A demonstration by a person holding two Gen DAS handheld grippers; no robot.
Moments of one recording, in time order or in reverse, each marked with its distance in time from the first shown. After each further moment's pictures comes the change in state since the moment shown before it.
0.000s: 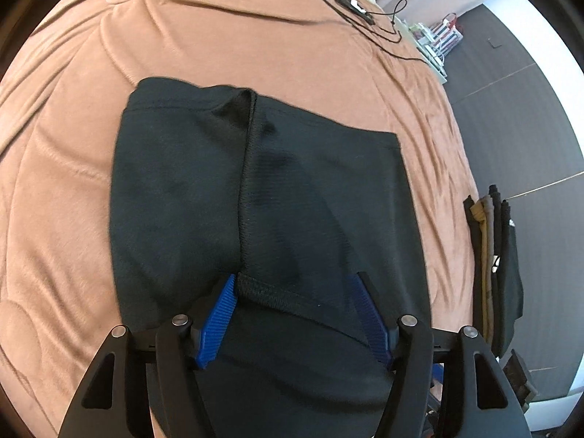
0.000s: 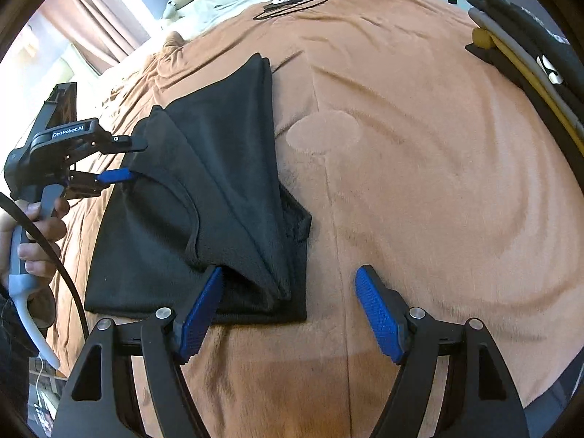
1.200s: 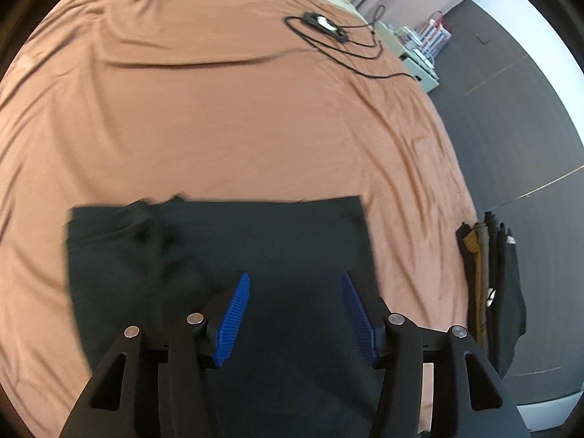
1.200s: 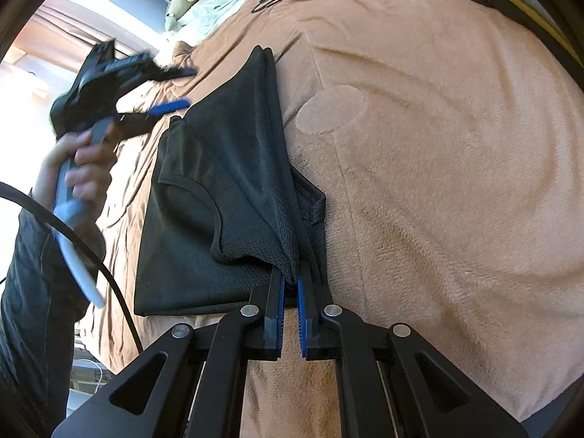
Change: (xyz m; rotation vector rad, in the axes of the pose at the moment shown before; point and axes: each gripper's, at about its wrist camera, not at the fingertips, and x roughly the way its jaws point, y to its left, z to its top) left arm 0.004 -0.045 0.060 0.067 -0.048 0.049; right arm 0.001 -0.026 -0.003 0.142 0.064 0.201
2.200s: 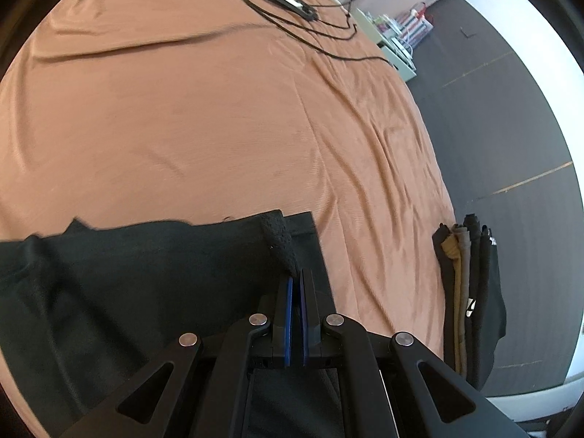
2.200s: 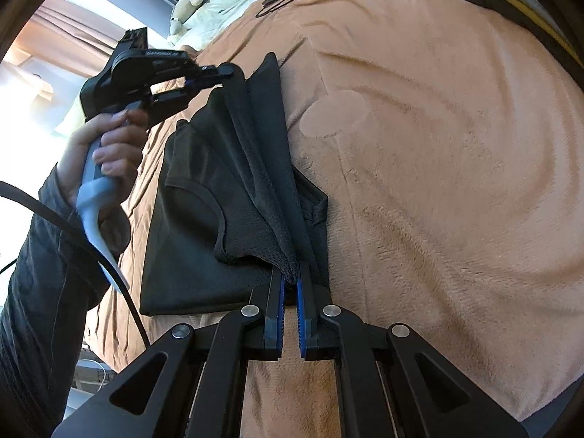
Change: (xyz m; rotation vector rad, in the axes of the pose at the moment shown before) left arm 0.058 -0.039 0.027 0.022 0.058 -0.139; right arm -0.004 -0.004 -0.003 0.010 -0.010 0.035
